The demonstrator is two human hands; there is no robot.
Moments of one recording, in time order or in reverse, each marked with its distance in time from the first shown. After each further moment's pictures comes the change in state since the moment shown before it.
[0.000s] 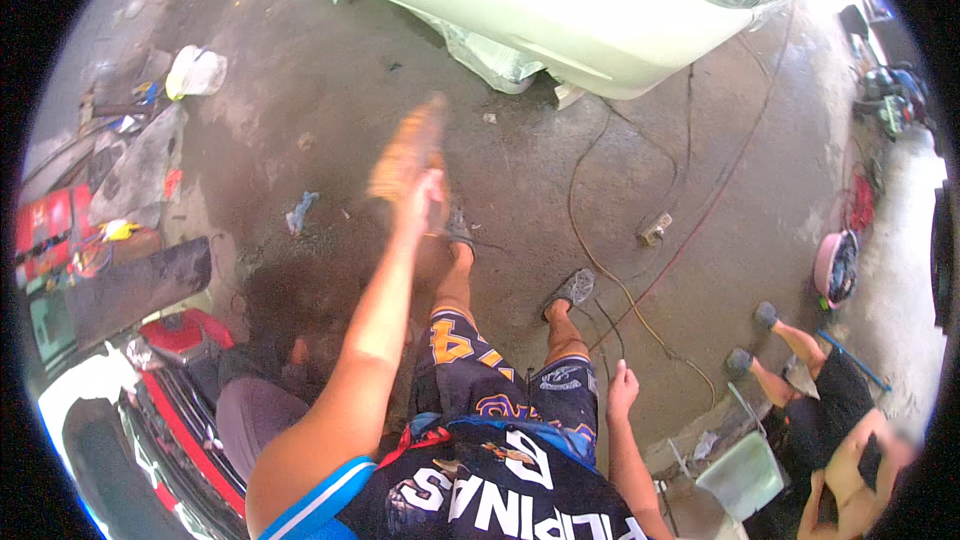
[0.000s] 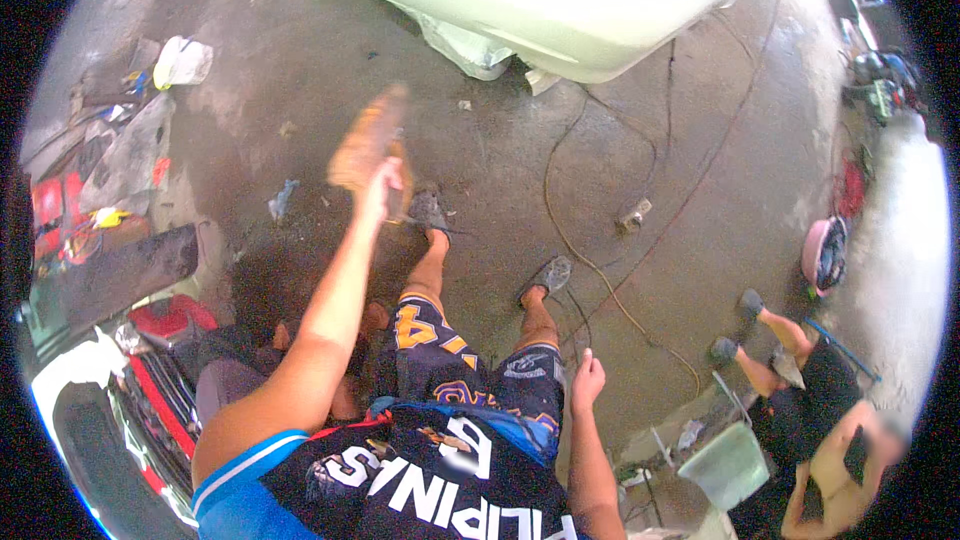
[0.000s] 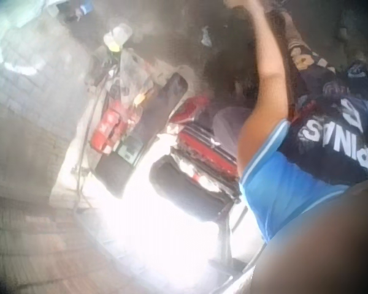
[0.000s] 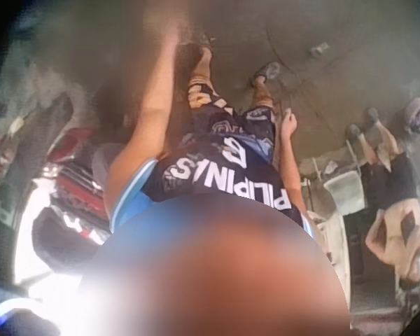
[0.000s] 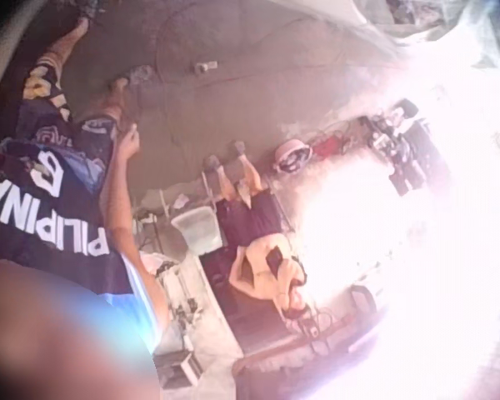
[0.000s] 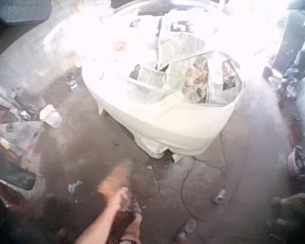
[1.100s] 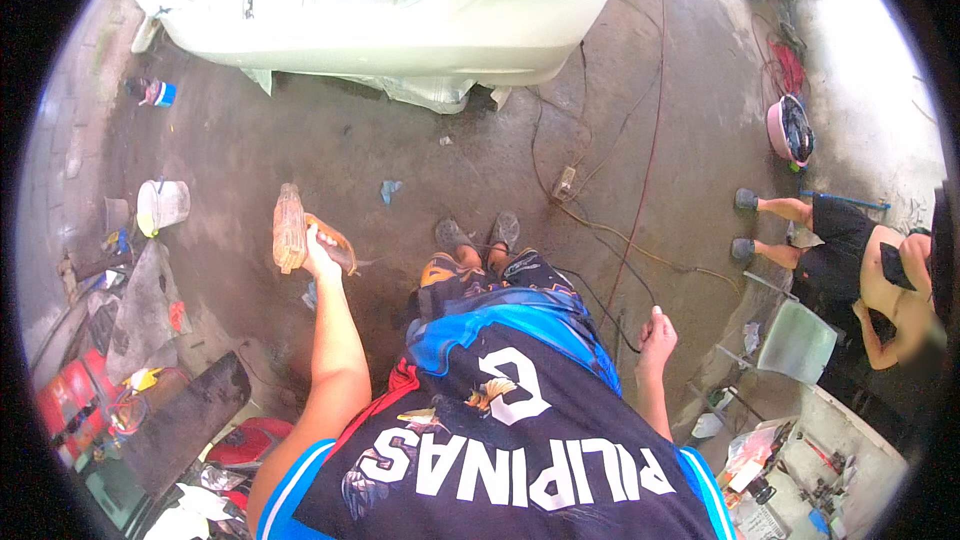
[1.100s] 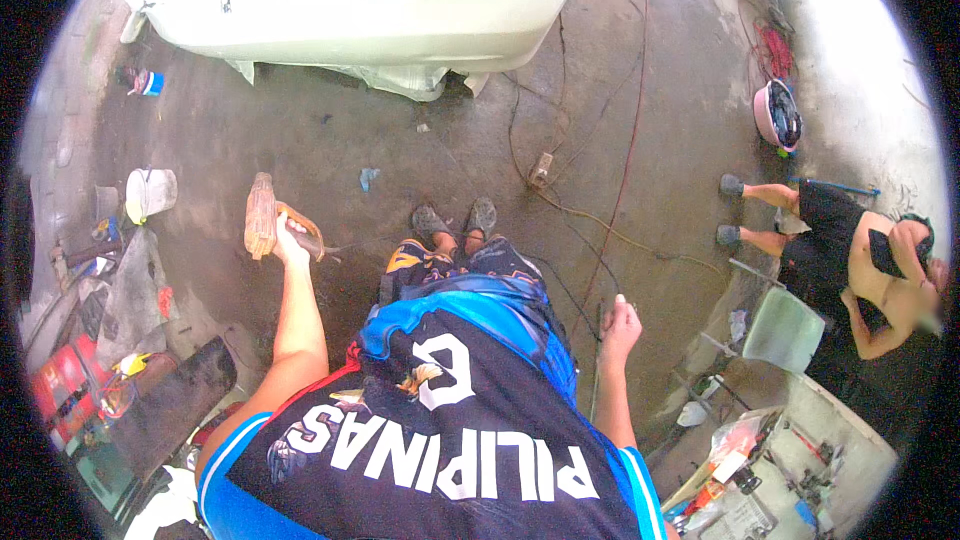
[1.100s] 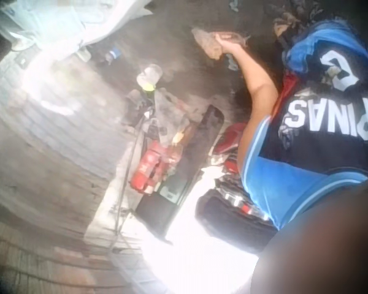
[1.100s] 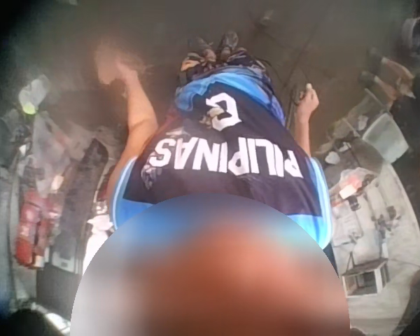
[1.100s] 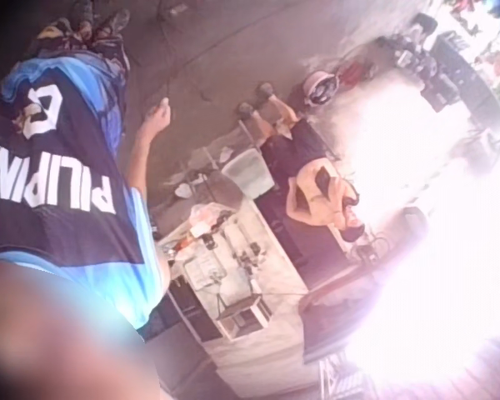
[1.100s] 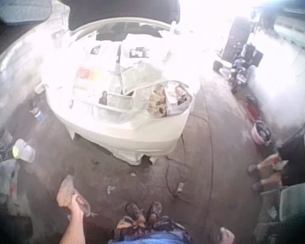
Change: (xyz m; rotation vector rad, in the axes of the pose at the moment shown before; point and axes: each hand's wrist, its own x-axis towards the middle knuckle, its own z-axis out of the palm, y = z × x) left_hand 0.017 0.166 -0.173 -0.303 0.227 0.048; right_hand -0.164 -0.160 -0.059 0.831 0.259 0.135
